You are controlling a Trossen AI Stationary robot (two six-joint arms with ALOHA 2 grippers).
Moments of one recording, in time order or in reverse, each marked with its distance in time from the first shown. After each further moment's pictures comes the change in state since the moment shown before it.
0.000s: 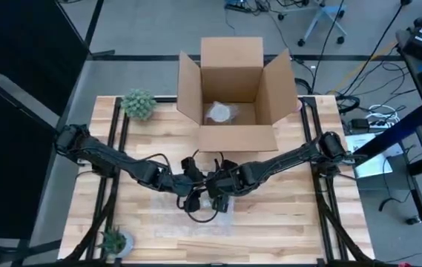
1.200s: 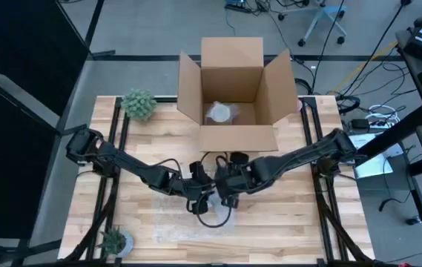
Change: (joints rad) left arm -0.001 0.177 0.003 0.144 0.034 0.031; right arm 0.046 -0.099 0.096 -0.220 0.170 -0.023
